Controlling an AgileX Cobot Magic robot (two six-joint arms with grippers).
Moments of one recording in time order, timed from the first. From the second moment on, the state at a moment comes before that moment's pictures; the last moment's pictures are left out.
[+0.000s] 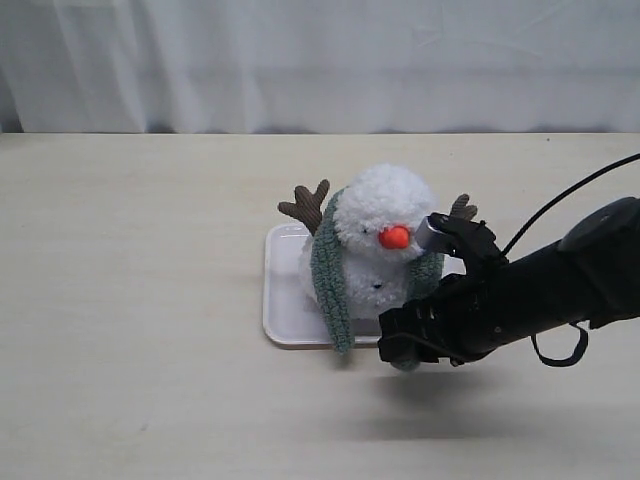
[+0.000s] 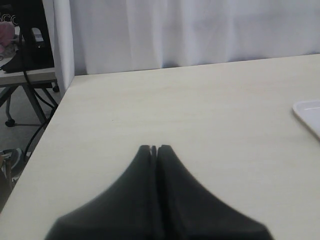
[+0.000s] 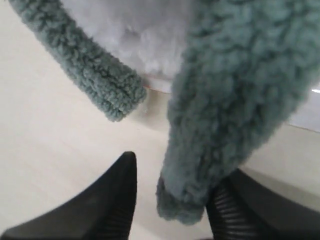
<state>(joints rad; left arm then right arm) -0.05 0.00 0.00 0.04 0.32 0.05 0.30 1.72 -0.72 1.13 0.52 -0.88</state>
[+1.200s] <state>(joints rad) -0.05 0.00 0.00 0.04 0.32 0.05 0.40 1.67 -0.93 0.73 1.10 -0.53</state>
